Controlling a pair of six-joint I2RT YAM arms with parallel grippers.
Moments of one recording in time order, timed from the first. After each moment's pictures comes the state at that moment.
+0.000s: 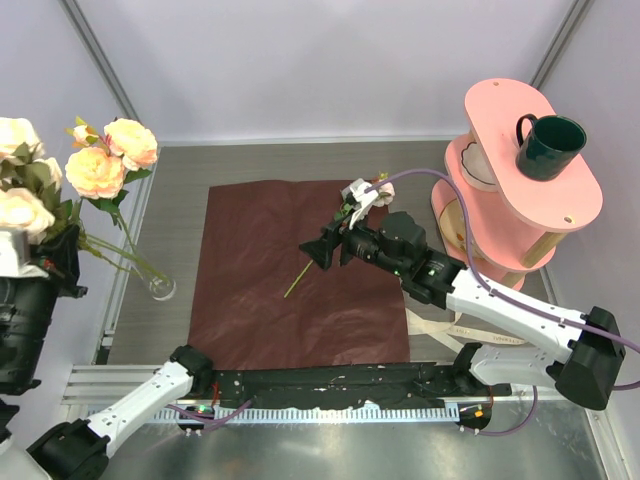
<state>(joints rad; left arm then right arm) -0.57 0.68 1.91 -1.08 -0.52 0.22 0.91 1.15 0.91 0.13 -0.06 0.32</state>
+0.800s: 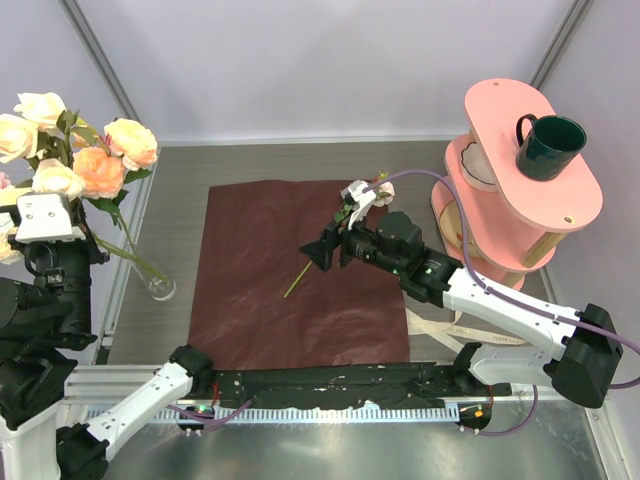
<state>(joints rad) -0.57 0.65 1.59 -0.74 -0.76 0.36 0.89 1.18 0.89 0.13 -0.09 0.36</state>
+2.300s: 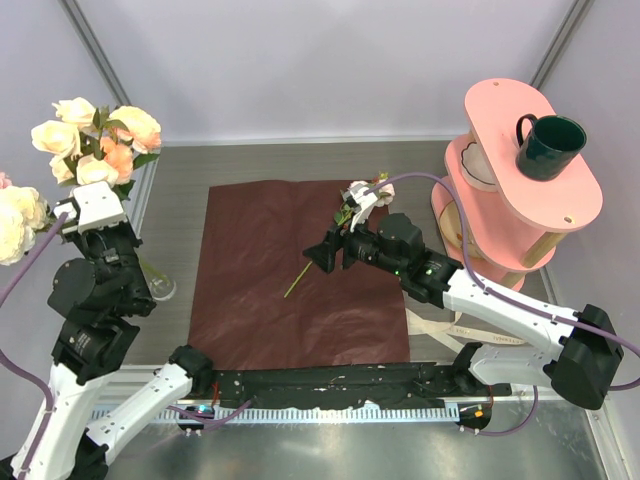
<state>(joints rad) -0.57 0.59 1.16 -0.26 -1.03 0.45 0.86 1.18 0.85 0.13 -0.12 0.37</state>
